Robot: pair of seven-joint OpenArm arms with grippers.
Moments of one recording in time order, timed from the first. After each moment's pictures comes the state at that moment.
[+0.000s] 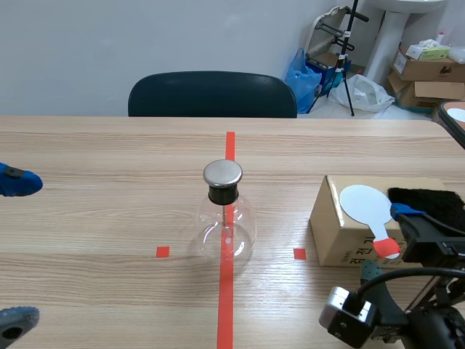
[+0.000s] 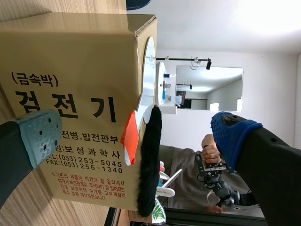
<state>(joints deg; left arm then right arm) 51.9 -51.6 -15.0 109.3 -3.3 -45.1 -47.1 -29.0 3.3 8.1 76.0 -82.2 -38.3 18.7</state>
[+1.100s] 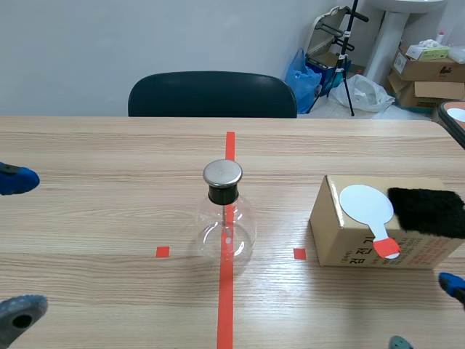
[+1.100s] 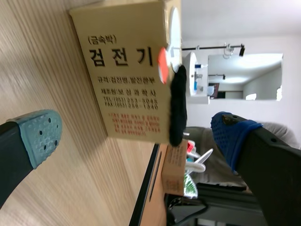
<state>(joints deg) 51.6 -46.5 -15.0 109.3 -3.3 -45.1 -47.1 -50.1 5.3 8.1 87.2 -69.6 -38.3 22.6</state>
